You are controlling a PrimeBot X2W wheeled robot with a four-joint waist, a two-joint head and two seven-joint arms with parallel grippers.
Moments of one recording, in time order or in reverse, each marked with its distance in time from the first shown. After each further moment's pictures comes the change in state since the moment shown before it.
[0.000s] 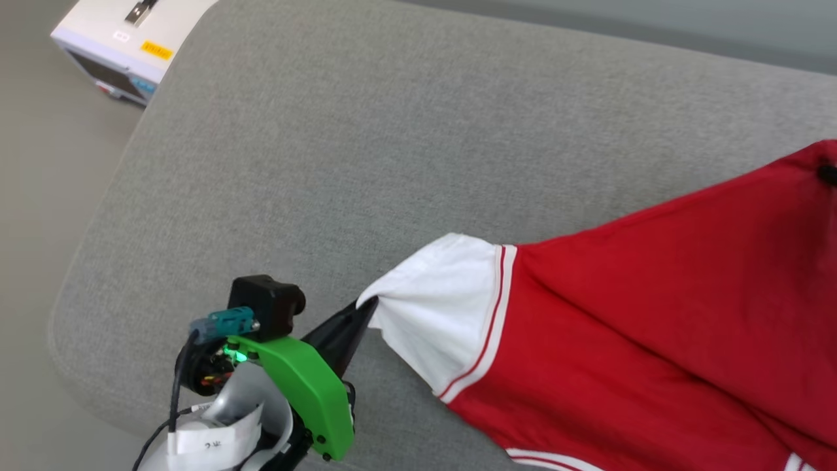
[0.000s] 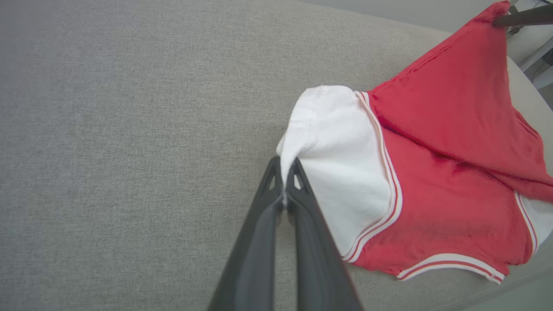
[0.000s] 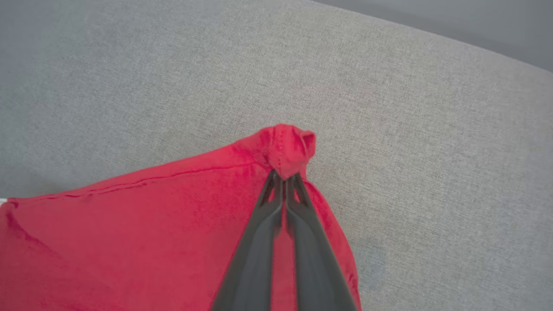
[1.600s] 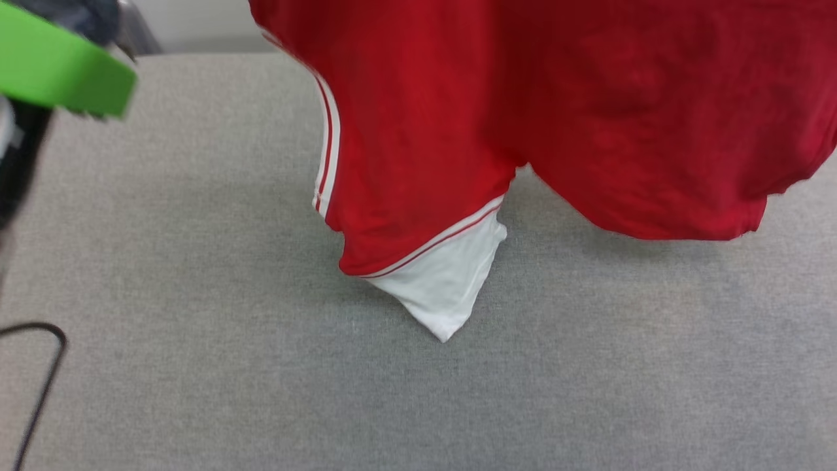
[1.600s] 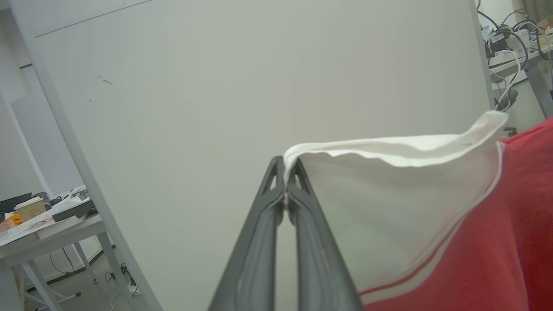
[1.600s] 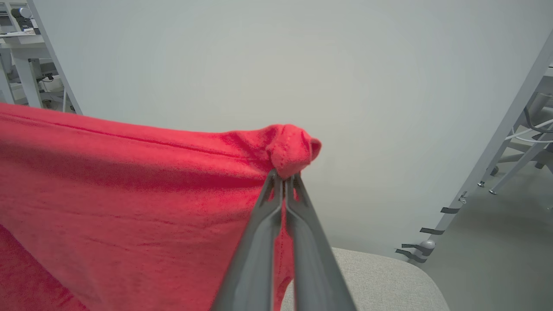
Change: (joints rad) left arm -0.758 0.178 0.244 -0.049 0.183 -0.062 -0.037; right arm -0.133 -0.034 -0.148 -0.362 0.099 0.000 -0.340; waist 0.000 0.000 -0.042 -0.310
